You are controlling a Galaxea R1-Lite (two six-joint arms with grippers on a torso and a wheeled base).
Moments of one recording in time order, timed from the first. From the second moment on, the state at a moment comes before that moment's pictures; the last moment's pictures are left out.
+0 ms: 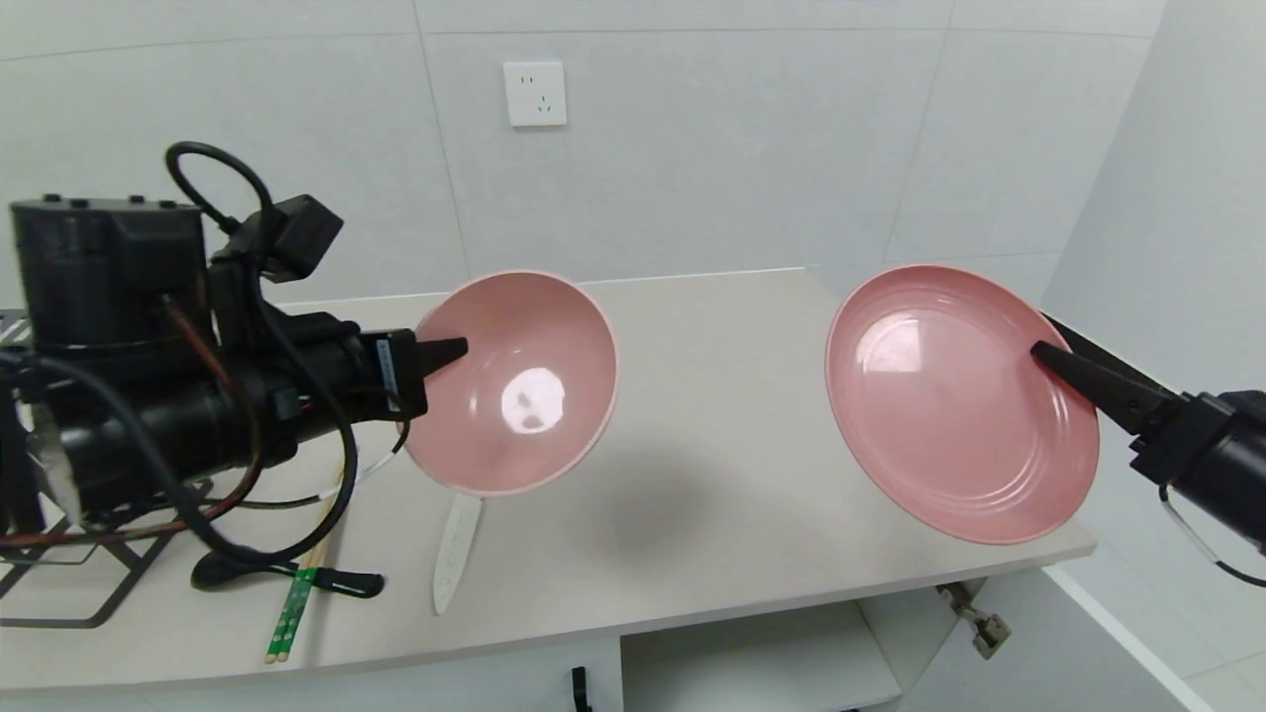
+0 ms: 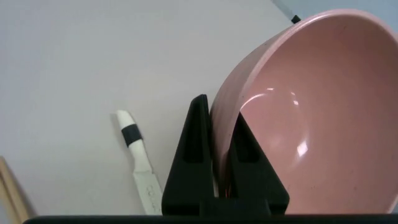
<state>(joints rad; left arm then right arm) -0.45 1.42 -0.79 -0.36 -0.08 -0.26 0.11 1.44 -0.20 -1.37 0.41 0.48</state>
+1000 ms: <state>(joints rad) -0.37 1.16 -0.18 -1.10 -0.30 -0.25 0.23 1.46 -0.13 -1.48 0.37 0.27</state>
